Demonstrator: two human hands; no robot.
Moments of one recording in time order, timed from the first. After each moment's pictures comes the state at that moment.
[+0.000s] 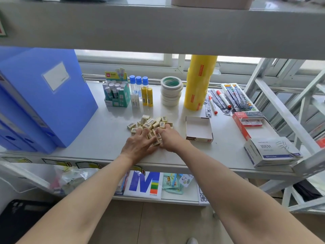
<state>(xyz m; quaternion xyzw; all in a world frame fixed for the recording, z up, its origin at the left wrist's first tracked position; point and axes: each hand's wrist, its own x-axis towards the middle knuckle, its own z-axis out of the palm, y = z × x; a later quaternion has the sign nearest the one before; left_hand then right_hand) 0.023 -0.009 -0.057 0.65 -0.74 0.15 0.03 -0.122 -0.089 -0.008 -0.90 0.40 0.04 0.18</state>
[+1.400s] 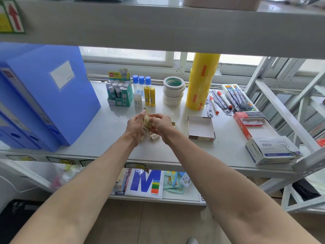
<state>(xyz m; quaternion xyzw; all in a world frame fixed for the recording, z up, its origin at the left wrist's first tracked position) 0.028 -0.037 -0.006 0.56 -0.21 -0.48 0.64 -0.074 -0.073 0.021 -0.52 0.48 -0.27 0.65</state>
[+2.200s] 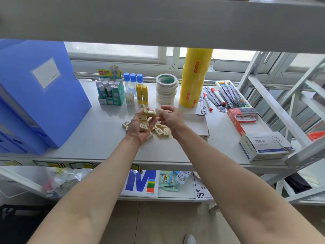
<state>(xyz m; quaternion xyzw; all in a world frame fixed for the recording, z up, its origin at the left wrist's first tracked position) 0.004 -0.065 -0.018 0.34 -0.03 -0.61 0.72 -0.115 -0.109 0.019 -0.50 0.48 -0.38 0.61</state>
